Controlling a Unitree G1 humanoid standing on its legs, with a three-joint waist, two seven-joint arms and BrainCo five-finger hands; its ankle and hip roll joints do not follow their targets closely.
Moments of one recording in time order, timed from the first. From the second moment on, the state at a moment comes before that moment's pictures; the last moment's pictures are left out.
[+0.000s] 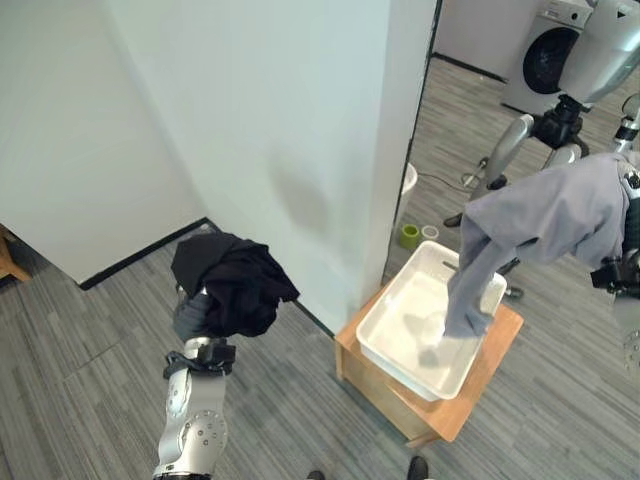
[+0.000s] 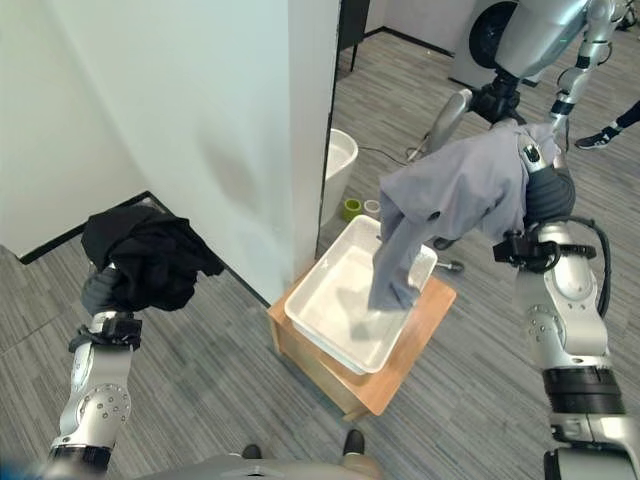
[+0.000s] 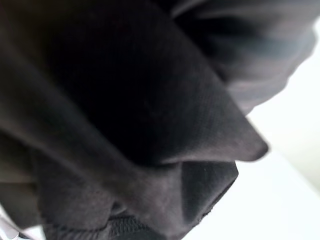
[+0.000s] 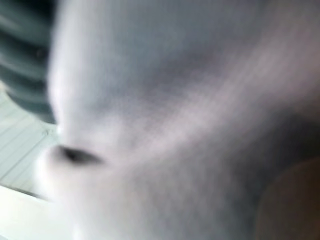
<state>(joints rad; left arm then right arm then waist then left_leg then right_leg) 0.11 0.31 0.08 -0.03 -0.98 -0.23 -0.04 -0.27 -0.81 -0.09 0.09 0.80 -0.21 0.01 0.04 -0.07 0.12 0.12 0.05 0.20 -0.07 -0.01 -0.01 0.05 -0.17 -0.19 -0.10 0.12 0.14</state>
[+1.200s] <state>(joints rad) 0.06 0.36 0.02 -0.03 -1.03 -0.19 -0.07 -0.82 -0.93 0.77 0.50 -0.15 -0.03 0.17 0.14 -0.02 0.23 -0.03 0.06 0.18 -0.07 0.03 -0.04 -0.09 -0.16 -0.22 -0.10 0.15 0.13</state>
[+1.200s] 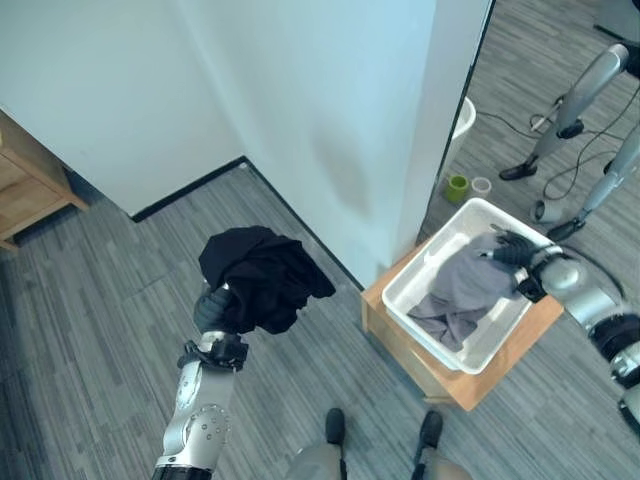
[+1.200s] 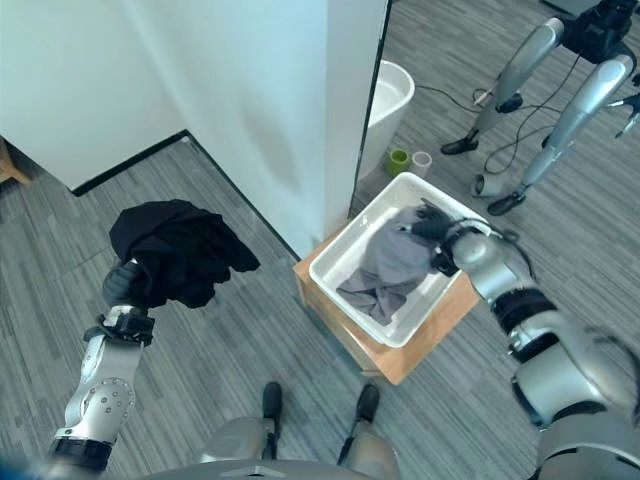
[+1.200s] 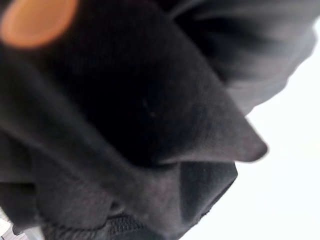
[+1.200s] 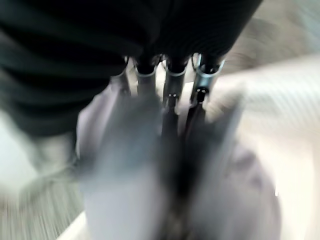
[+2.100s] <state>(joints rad) -0.21 0.71 -0.16 -0.21 -1.01 -0.12 -0.26 -0.08 -0.98 -0.49 0.03 0.08 -0.17 -0.13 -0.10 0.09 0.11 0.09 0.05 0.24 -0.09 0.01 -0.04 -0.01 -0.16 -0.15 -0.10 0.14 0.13</state>
